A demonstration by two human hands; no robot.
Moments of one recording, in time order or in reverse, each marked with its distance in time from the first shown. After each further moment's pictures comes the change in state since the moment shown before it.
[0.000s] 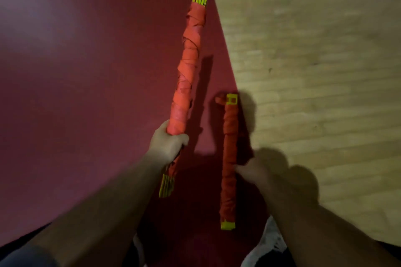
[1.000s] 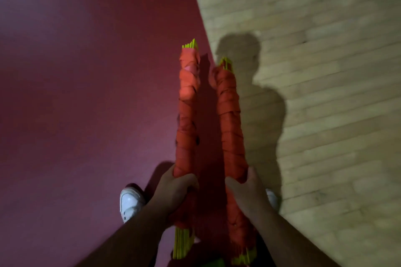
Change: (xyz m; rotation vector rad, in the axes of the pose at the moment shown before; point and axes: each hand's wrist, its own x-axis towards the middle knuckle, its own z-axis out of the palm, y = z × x) left_hand -0.073 0.117 0.037 -0.066 -0.213 -0.441; right_hand -0.120 -0.029 -0.114 0.564 -0.029 0.048
